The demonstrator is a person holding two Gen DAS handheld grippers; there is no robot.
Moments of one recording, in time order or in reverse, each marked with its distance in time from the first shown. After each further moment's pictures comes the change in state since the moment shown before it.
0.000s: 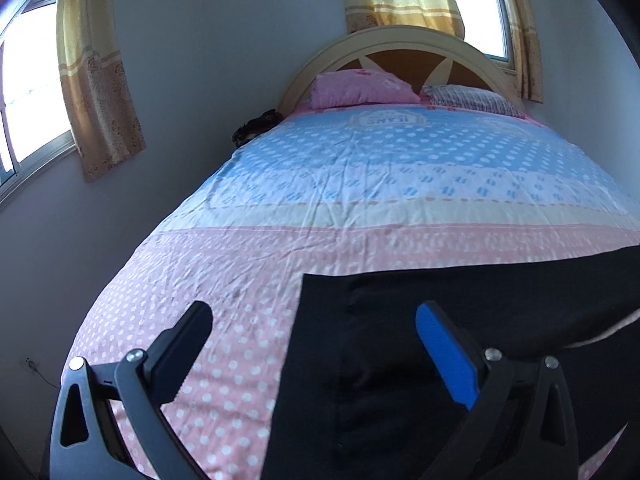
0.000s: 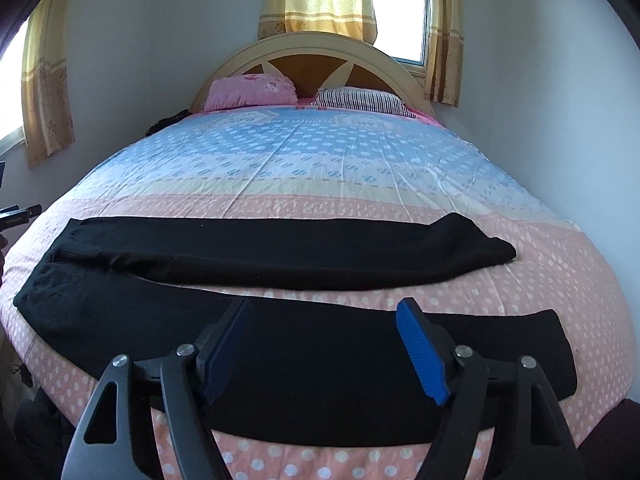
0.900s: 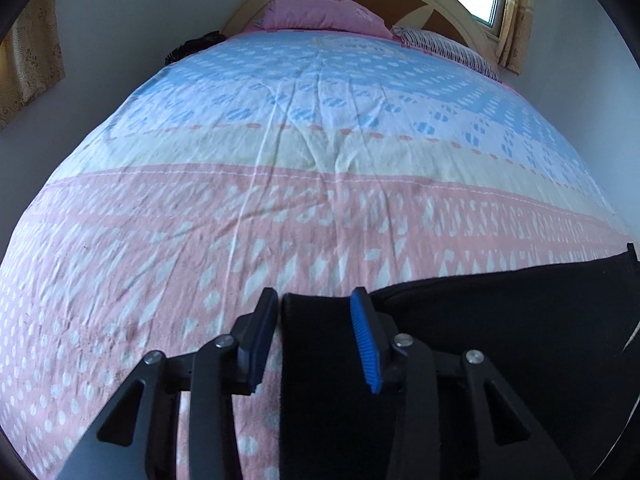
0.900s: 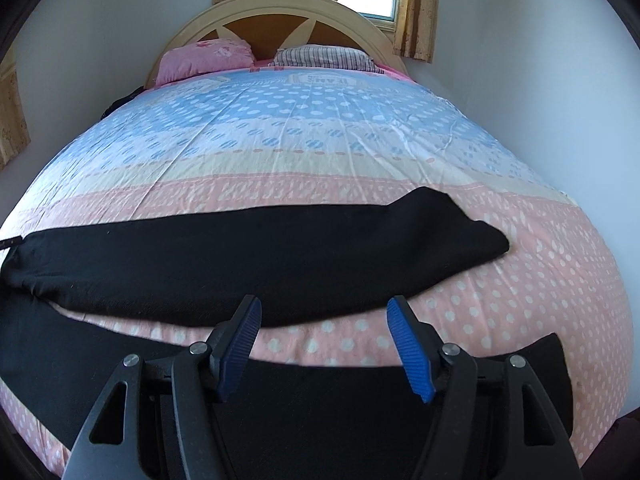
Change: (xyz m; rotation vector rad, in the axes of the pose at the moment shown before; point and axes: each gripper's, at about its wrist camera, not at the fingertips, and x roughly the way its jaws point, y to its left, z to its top) left arm 0.157 0.024 0.007 -0.031 0.266 -0.323; right arm 0.084 -0.073 0.037 0.103 0.125 -0.101
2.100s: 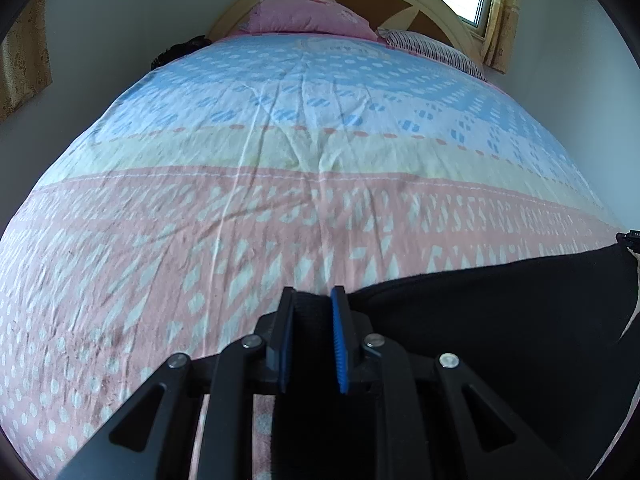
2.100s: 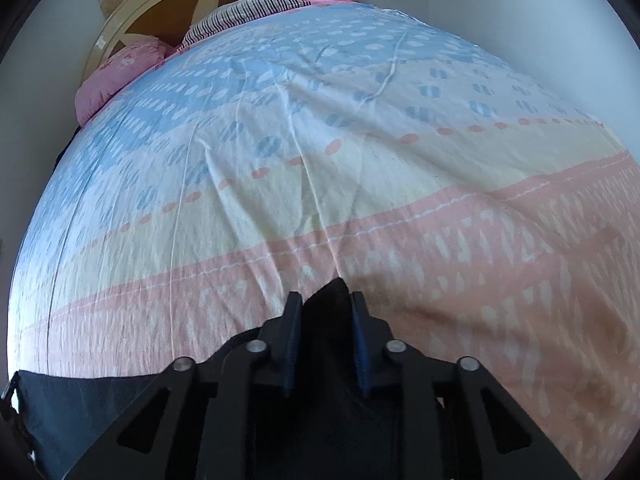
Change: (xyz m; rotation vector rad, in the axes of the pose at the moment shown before) left arm 0.004 -0.003 -0.001 0.033 -0.017 -0.021; right arm 0.184 -0.153 0.098 0.263 0.245 0.078
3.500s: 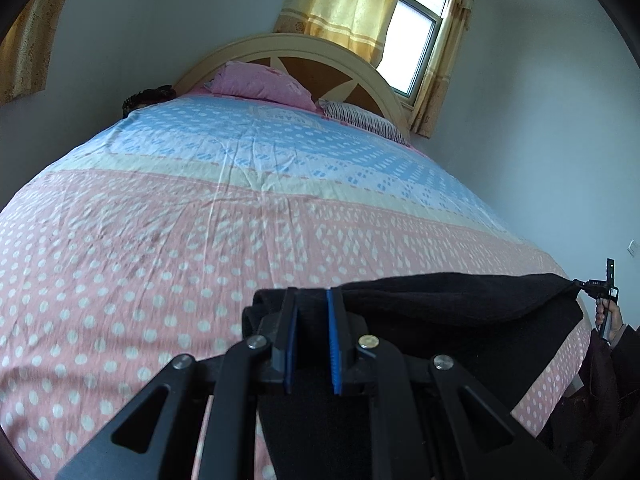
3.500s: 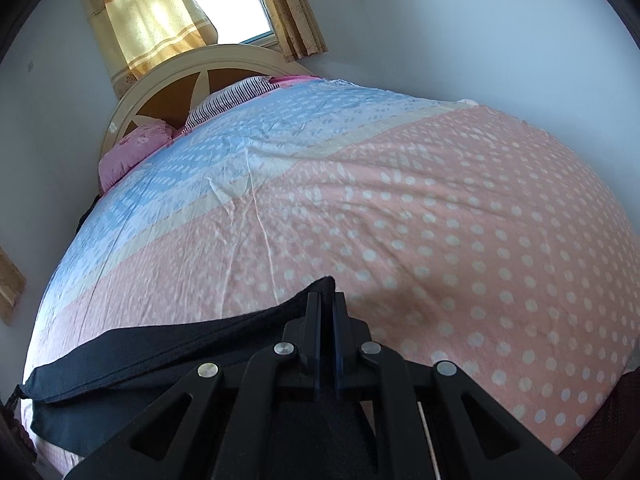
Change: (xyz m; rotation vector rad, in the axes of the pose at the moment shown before) left arm -0.126 0.008 -0.104 -0.027 -0.263 -0.283; right arm -0.173 -0.111 -0.194 0.145 -0.286 0.028
